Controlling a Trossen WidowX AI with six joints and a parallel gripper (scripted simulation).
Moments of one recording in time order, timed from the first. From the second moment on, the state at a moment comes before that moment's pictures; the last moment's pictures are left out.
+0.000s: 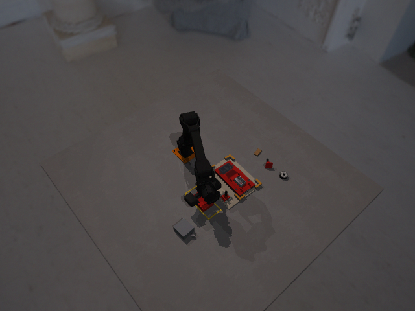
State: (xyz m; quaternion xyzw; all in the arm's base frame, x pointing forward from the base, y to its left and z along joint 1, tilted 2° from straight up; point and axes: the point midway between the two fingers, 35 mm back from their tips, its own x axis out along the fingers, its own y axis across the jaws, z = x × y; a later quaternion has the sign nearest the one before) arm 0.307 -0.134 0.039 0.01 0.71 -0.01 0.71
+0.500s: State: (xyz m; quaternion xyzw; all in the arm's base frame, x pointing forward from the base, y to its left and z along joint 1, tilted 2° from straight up) arm 0.306 -0.134 0.041 0.01 0.71 -0.01 0.70
